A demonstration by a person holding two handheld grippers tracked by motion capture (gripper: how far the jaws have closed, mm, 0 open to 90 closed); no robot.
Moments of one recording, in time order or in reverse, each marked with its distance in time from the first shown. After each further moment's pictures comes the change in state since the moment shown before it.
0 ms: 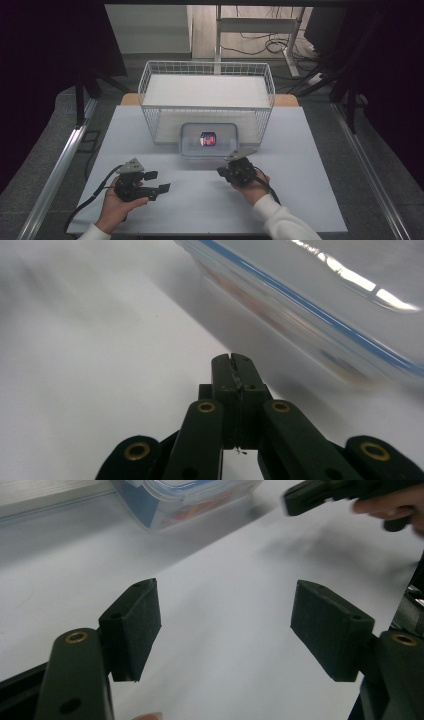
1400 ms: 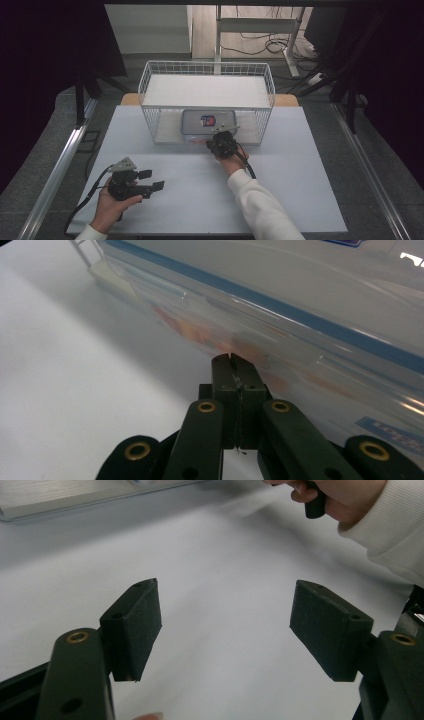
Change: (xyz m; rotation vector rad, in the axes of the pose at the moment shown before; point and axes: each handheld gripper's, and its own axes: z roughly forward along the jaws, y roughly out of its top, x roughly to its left) left arm 0.012 -0.004 -0.011 -0.031 0.014 -0.039; right arm -0.042 0.056 0.076 -0.085 -0.121 0.147
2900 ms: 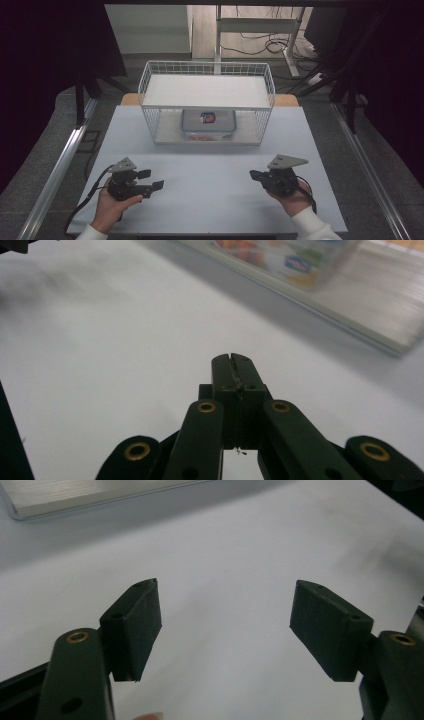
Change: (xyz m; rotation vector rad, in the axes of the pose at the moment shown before) left arm -0.002 -0.001 0.000 0.003 0.039 -0.001; right arm -0.021 -0.085 -0.184 -0.040 0.085 -0.120
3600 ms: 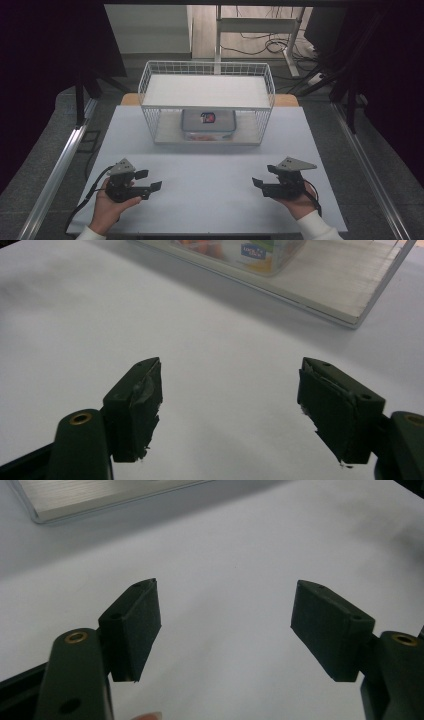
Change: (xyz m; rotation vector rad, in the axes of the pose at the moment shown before) left arm -0.001 -0.002 -0.004 -0.003 0.038 0.028; right arm -0.008 -0.016 -0.007 -0.021 -0.102 0.077
